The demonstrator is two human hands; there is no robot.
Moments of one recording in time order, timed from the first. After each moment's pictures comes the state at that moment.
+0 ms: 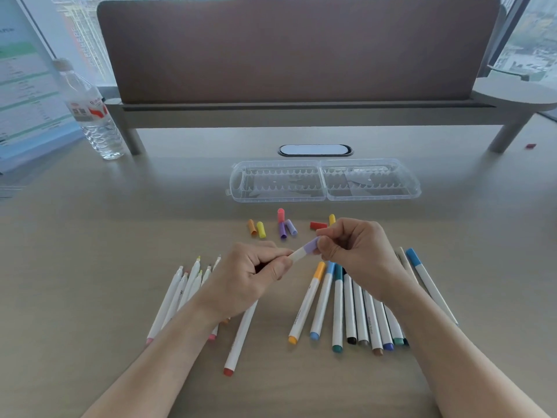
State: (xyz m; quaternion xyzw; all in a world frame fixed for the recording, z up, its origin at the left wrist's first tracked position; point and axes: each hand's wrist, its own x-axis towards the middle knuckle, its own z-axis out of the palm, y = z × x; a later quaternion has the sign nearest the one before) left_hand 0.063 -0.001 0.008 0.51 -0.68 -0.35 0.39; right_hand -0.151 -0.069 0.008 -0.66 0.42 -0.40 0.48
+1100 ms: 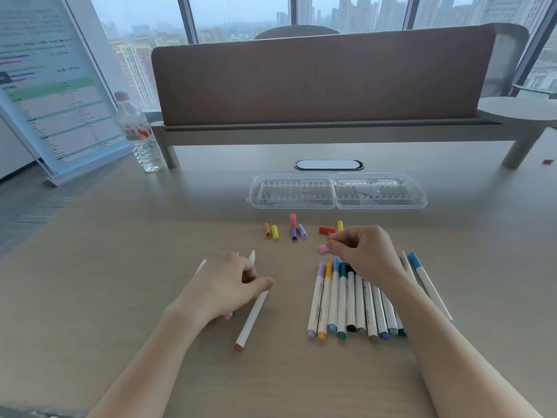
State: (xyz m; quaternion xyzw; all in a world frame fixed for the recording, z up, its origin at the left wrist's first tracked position) left_hand 0.075 0.042 0.034 0.77 -0.58 -0.23 0.15; right_hand -0.163 -0.081 -0.005 -0.72 0.51 -0.34 0.33
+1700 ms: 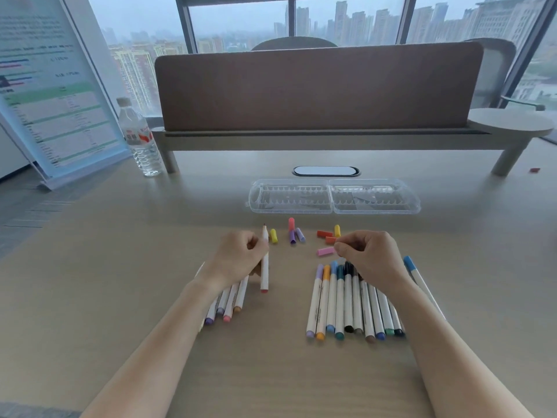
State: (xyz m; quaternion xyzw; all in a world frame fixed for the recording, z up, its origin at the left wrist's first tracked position) left_hand 0.080 -0.002 0.027 0.70 -0.54 -0.31 0.34; right_hand -0.172 -0.073 0.000 -0.70 0.53 -0.37 0.31
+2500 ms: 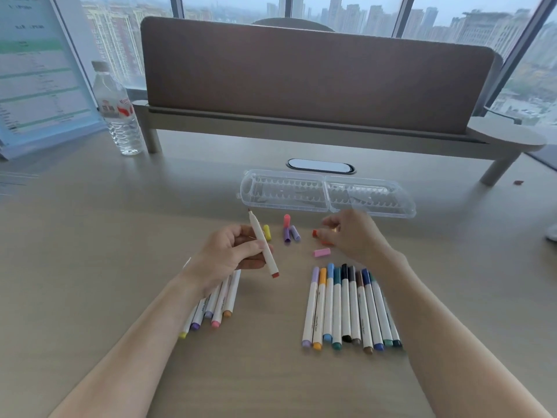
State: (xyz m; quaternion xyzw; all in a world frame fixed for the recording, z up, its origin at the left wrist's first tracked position) left_hand 0.092 -0.004 0.015 0.54 -0.44 -0.52 0.50; right_hand -0.140 -0.124 0.021 -0.79 0.56 -0.17 0.17
